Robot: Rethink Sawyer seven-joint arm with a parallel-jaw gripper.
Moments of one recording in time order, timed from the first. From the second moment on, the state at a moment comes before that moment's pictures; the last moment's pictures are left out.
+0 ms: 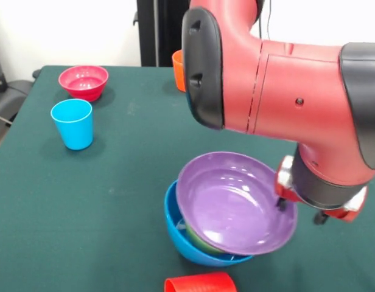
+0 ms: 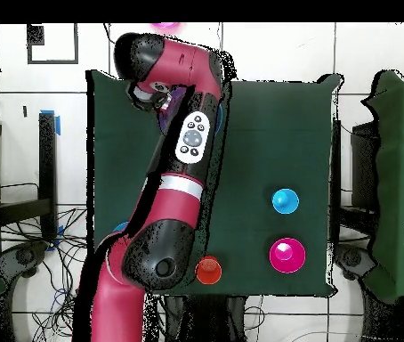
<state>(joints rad) -0.03 0.33 -0.97 0.23 1.06 1.42 1.99</state>
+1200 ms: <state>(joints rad) -0.18 0.37 -1.38 0.04 1.28 1.43 2.03</state>
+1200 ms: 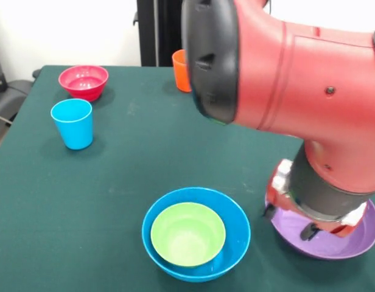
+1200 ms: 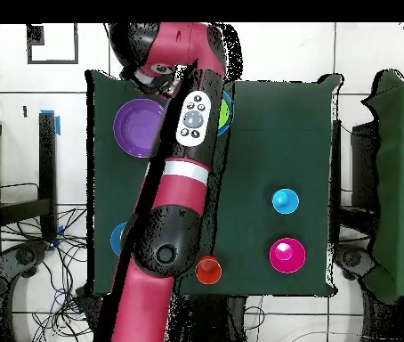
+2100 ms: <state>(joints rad) -0.34 0.41 -1.91 0.02 1.83 1.39 1.62</state>
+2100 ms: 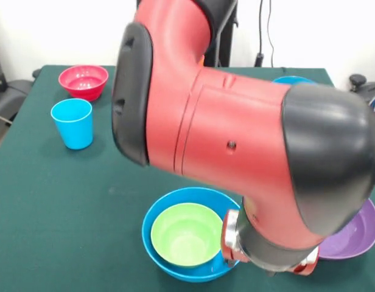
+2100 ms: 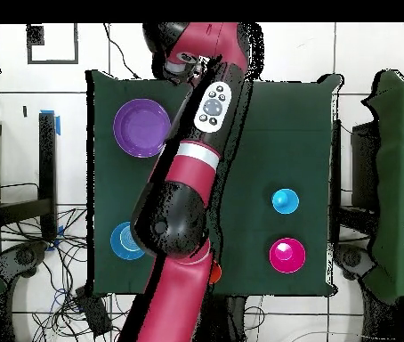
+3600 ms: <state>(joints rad) -0.34 0.36 -2.19 0.02 2.36 1.61 1.62</state>
